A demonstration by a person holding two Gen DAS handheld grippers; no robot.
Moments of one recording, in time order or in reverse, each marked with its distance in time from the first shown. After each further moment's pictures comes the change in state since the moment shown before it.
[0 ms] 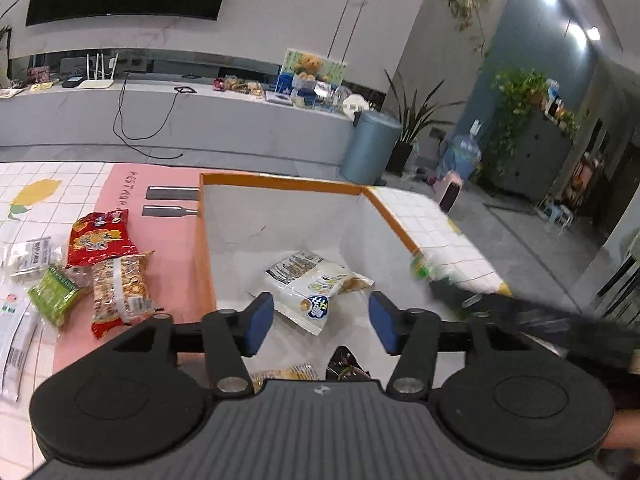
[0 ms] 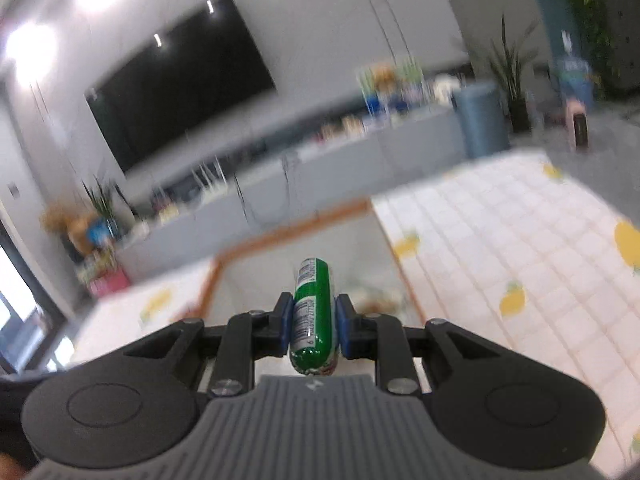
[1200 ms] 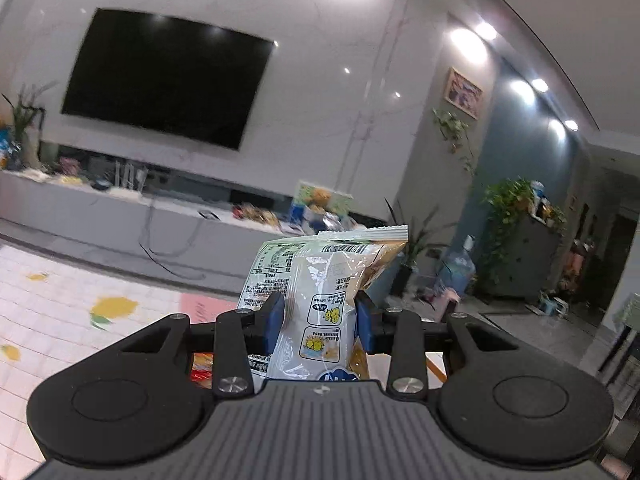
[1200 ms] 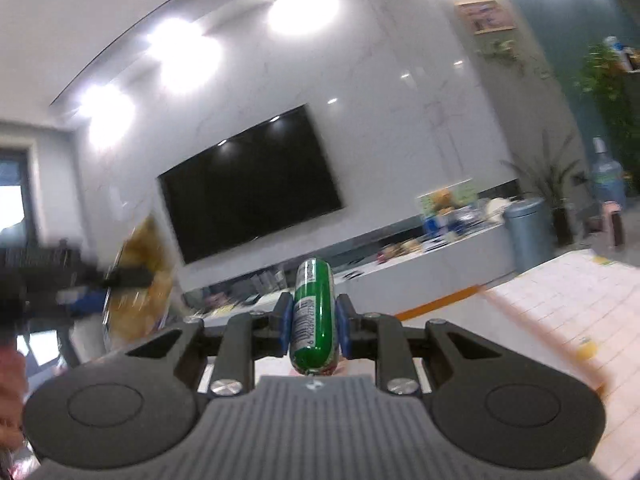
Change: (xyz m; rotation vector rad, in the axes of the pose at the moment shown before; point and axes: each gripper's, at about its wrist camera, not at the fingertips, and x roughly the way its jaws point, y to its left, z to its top) left arm -0.139 0.071 0.022 0.006 -0.361 -0.031; right arm -0.067 0.089 -0.062 -0.080 -0.507 0.119
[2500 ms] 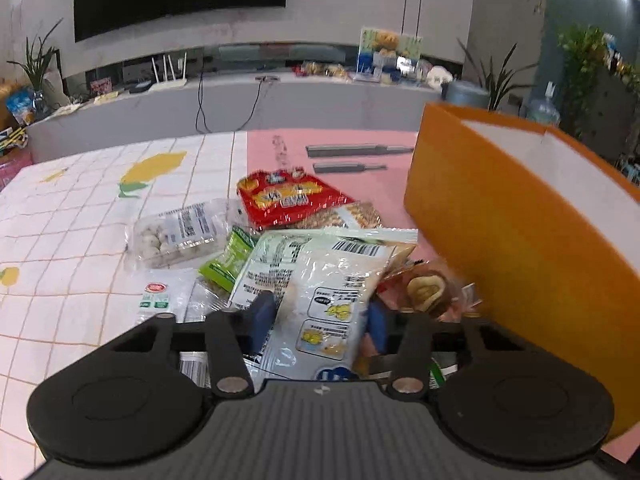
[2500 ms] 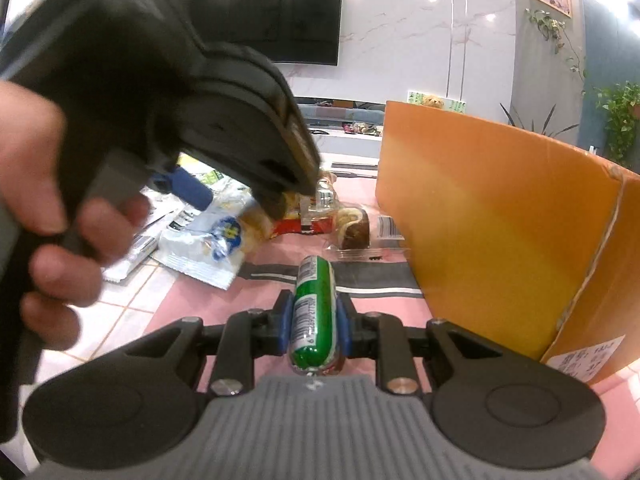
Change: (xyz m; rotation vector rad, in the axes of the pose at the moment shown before) left arm 0.111 0.083 -0.114 0.147 0.381 0.259; right arm 0.085 0.092 -0.214 -0.392 0.391 -0.169
